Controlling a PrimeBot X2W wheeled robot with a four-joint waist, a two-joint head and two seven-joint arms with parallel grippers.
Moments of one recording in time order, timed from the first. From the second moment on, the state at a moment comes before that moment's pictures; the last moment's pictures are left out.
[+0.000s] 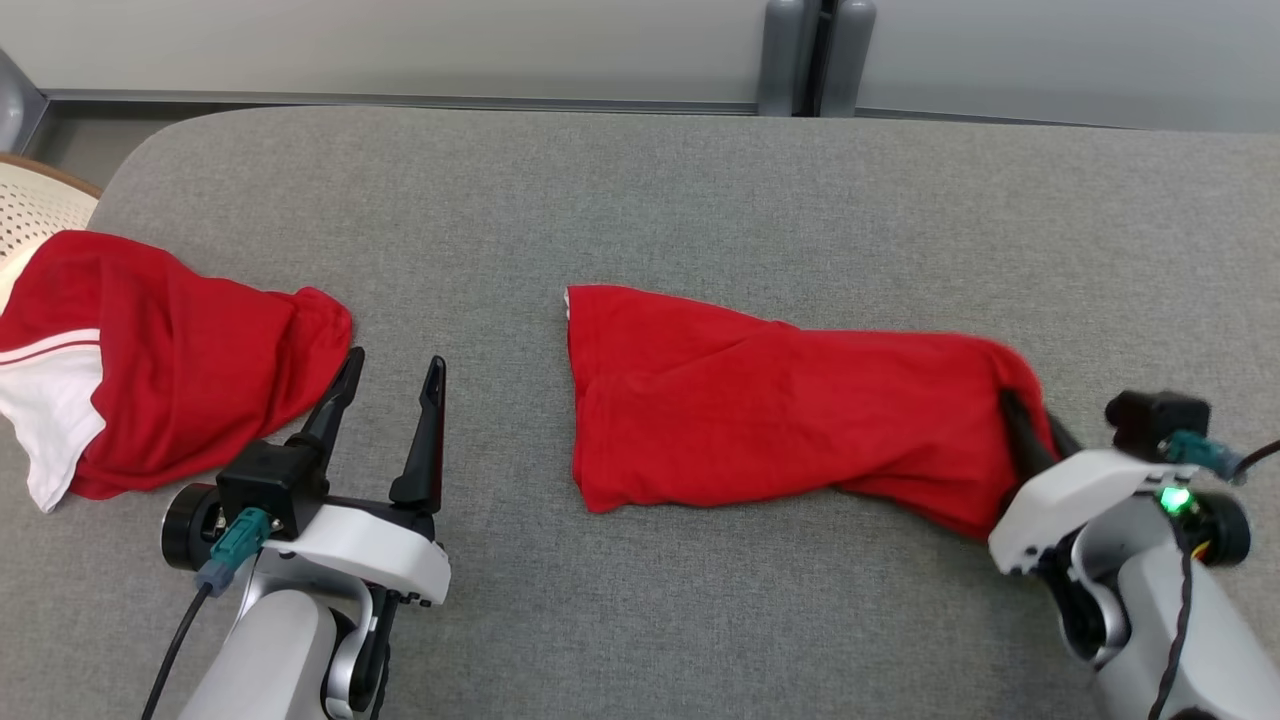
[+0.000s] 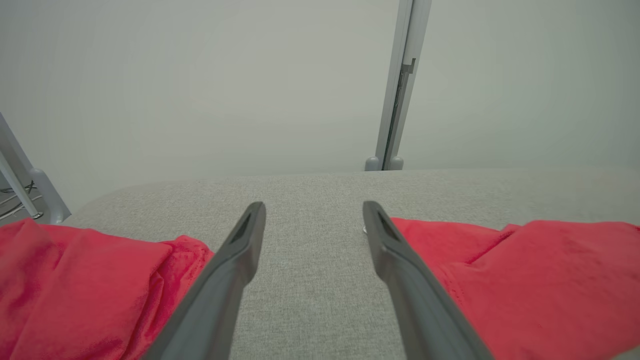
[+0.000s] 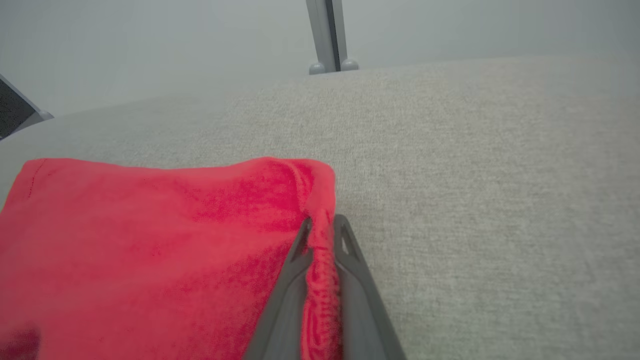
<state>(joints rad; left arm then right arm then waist) -0.29 0.20 -0.33 0.31 -0.39 0.05 -0.26 -0.38 -0.13 0.09 0.60 0.30 0.13 0.05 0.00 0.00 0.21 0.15</state>
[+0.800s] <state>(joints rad) -0.28 0.20 -0.31 0.31 -0.39 0.05 -0.26 -0.10 -0.12 0.15 0.30 -0.01 0.13 -0.03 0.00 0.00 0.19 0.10</state>
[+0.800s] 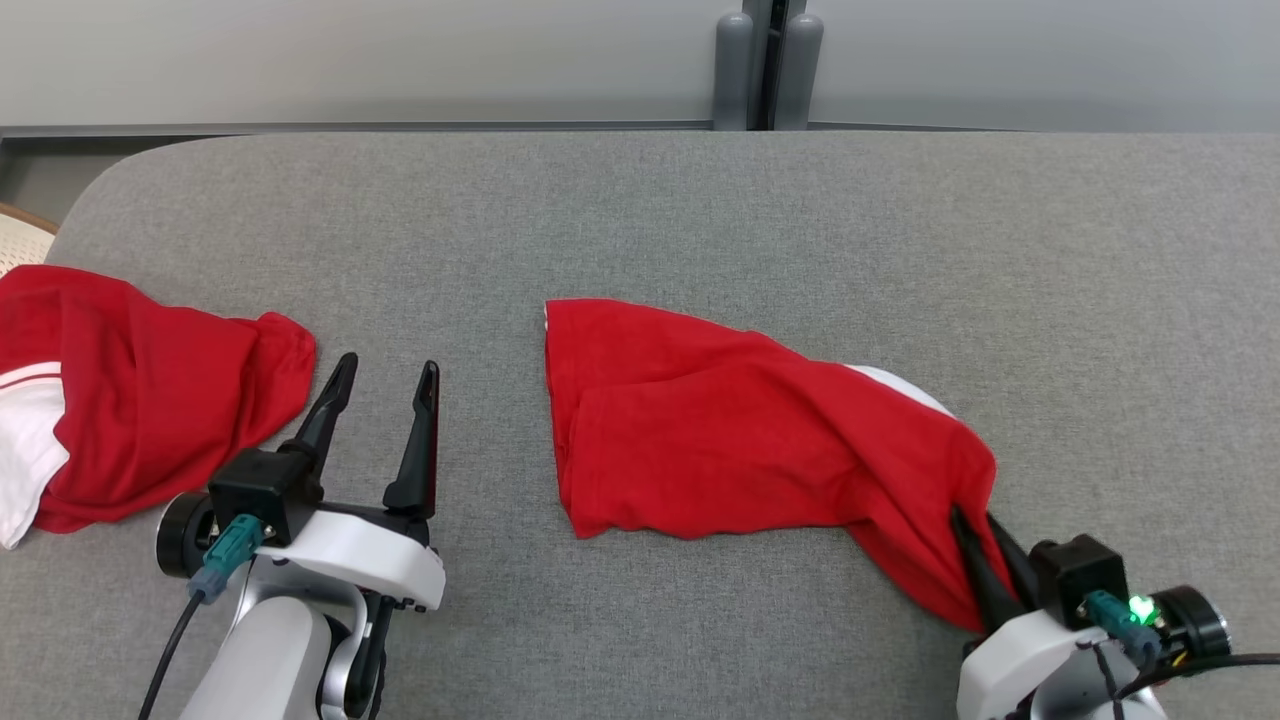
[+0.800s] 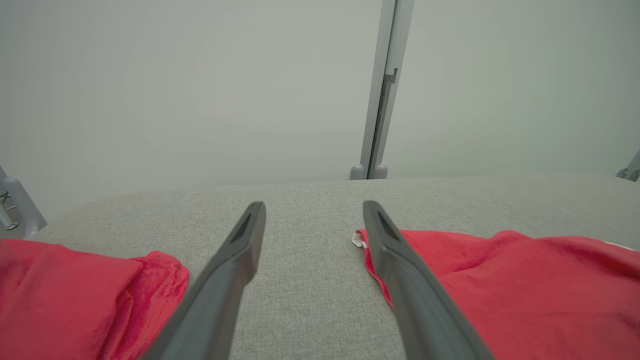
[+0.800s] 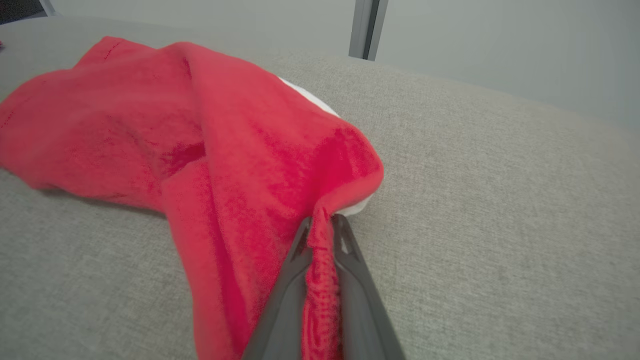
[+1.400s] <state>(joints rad) -0.20 0.21 -0.32 0.31 -0.39 0.07 -0.26 -0.05 -0.06 0.07 0.10 0.14 0.13 -0.08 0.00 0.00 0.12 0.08</state>
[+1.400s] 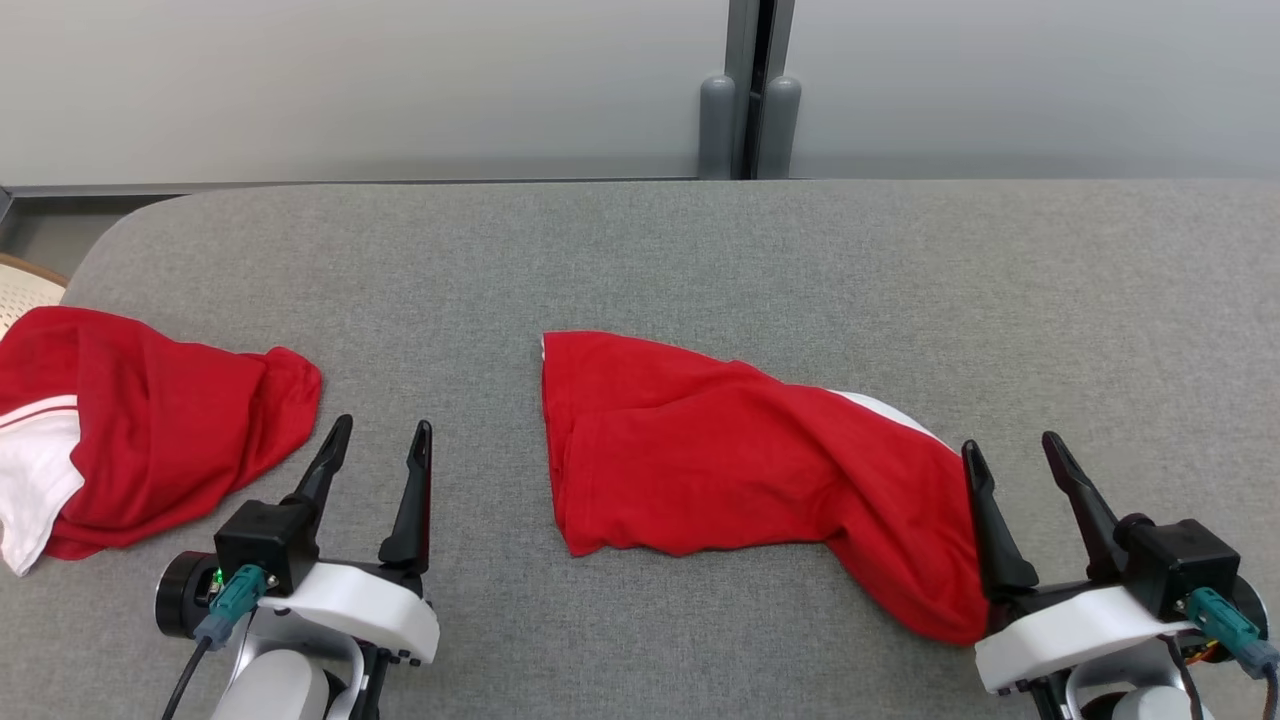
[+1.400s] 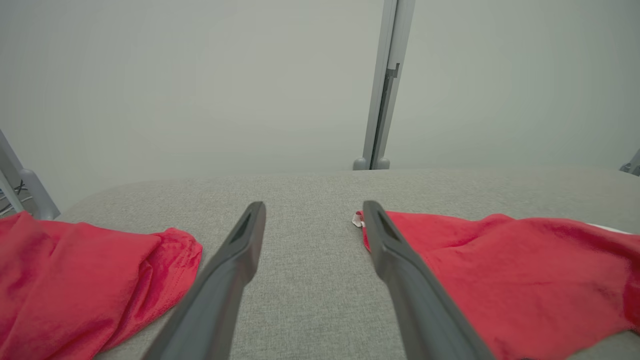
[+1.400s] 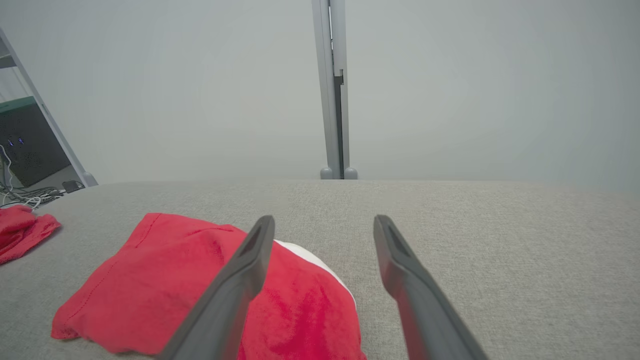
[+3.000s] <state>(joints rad) -0.57 0.09 -0.54 0.78 -0.48 -0.12 0.02 -0.11 -0.06 0.08 0.09 0.19 0.13 -0.04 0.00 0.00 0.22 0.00</state>
